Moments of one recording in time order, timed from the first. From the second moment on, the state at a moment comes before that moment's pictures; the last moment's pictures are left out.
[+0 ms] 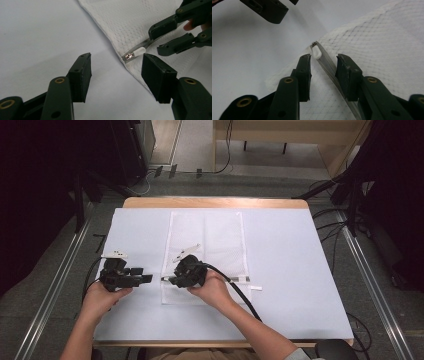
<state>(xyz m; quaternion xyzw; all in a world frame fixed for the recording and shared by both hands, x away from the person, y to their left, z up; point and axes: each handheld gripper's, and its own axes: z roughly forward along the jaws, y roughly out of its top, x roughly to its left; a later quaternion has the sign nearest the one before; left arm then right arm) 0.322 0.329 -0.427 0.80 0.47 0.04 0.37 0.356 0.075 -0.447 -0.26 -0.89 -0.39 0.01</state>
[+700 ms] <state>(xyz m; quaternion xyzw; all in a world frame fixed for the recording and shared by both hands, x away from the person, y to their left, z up) 0.324 0.331 -0.432 0.80 0.47 0.03 0.37 0.365 0.104 -0.463 -0.26 -0.89 -0.38 0.04</state>
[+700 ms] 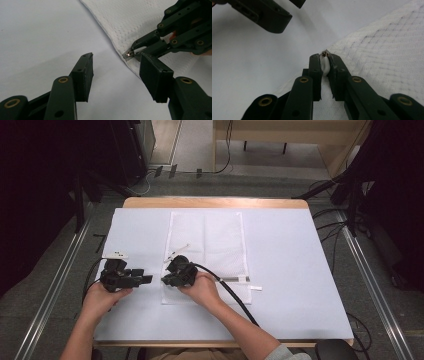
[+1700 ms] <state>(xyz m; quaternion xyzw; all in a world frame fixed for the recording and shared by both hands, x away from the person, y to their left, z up) 0.327 0.307 -0.438 0.81 0.44 -0.01 0.38 0.368 0.097 -0.425 -0.24 -0.88 -0.41 0.03</state>
